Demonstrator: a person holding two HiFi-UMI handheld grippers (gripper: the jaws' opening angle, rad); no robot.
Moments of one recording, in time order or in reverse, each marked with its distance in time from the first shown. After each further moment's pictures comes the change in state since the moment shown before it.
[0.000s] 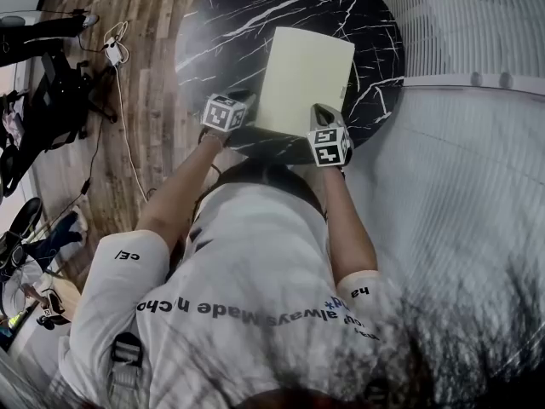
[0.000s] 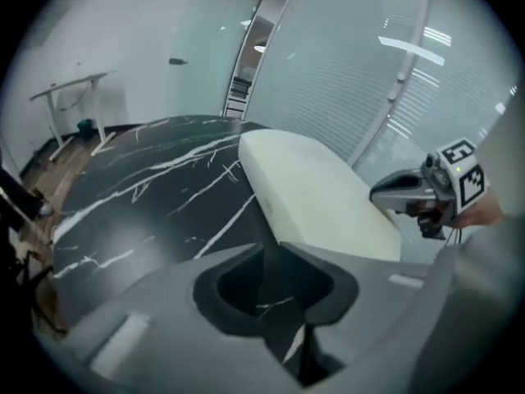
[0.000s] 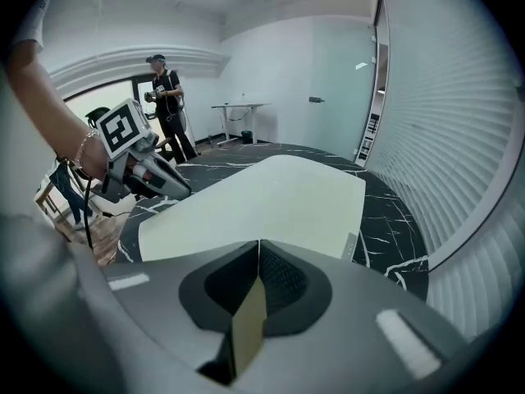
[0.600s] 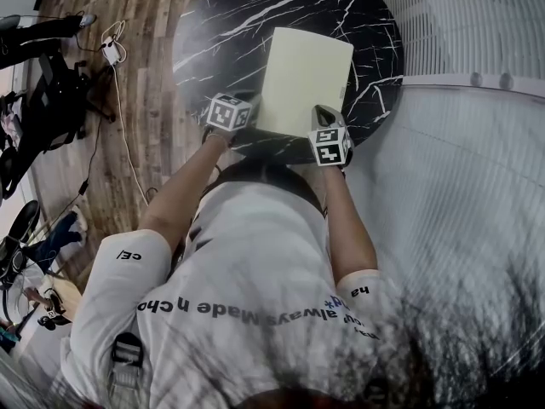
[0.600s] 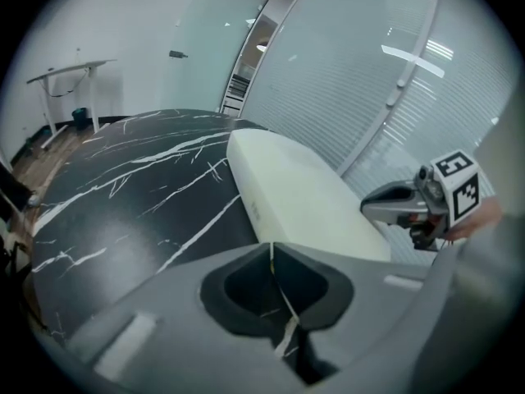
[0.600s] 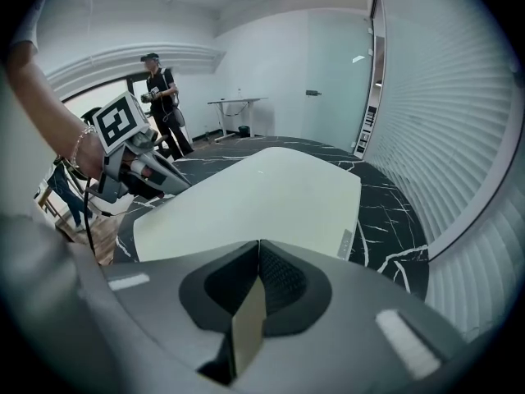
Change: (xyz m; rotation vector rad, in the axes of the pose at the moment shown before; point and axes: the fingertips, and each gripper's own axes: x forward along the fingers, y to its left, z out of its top) left arm 0.016 -0.022 0.005 -0.047 0.000 -0.069; right arm 0.004 -0.008 -0.016 0.027 0.037 0.000
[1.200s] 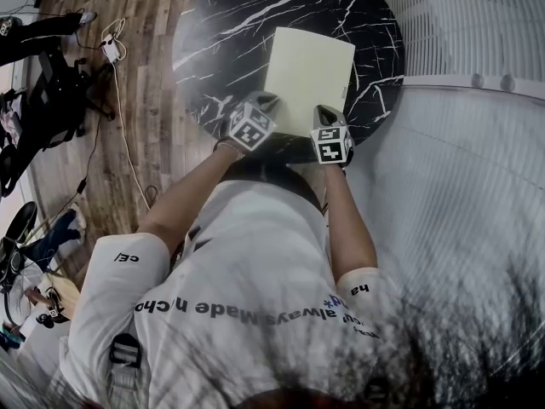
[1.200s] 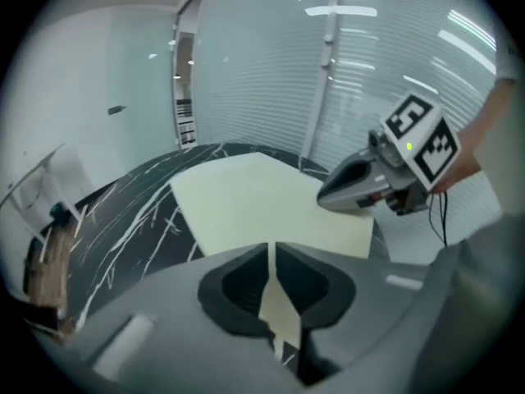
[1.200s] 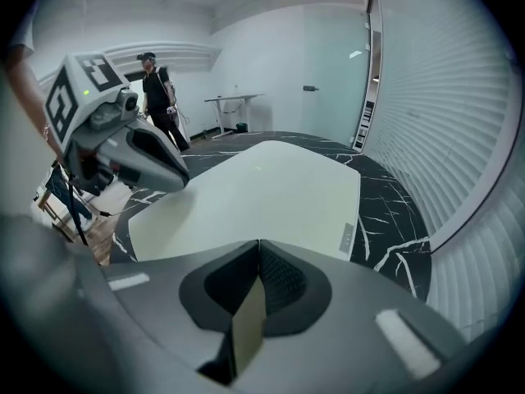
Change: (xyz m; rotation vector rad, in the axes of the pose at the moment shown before) left arm 0.005 -0.069 0.021 0.455 0.024 0.064; right arm 0.008 -0.007 -0.011 0.019 0.018 -0.003
